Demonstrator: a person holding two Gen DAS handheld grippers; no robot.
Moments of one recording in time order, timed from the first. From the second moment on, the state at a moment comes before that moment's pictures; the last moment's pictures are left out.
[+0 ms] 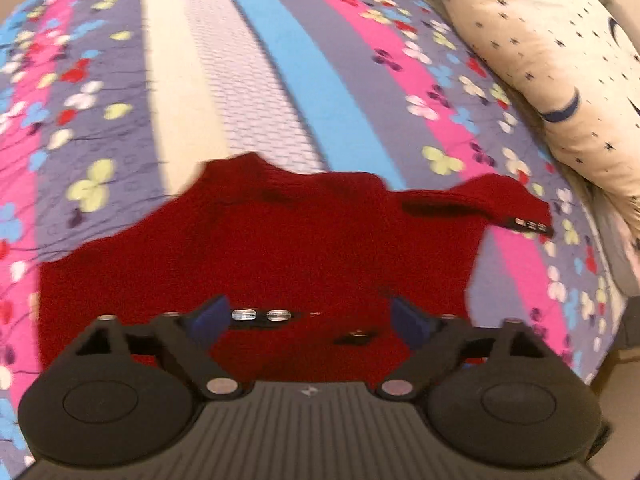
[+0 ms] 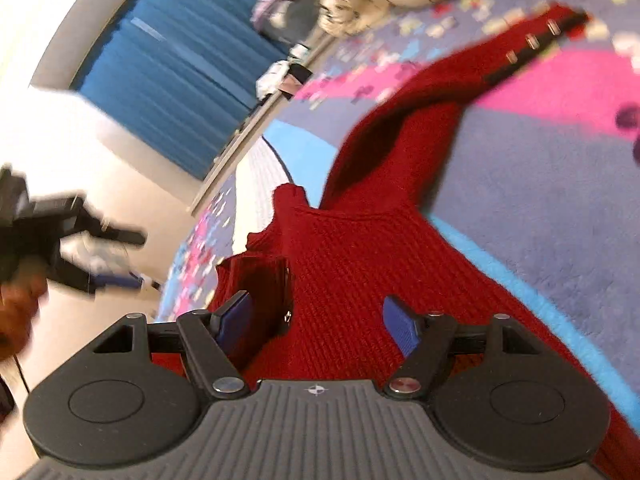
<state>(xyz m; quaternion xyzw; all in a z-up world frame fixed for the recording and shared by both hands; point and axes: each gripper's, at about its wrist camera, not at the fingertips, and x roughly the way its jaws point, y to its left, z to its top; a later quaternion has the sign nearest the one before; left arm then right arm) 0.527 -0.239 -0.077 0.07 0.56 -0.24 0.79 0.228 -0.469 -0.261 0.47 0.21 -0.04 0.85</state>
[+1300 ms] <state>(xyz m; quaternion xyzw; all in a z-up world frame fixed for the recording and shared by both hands) 0.504 0.002 -0.194 -0.05 0.58 -0.06 0.81 0.388 -0.426 -0.231 0.15 0.38 -0.09 0.91</state>
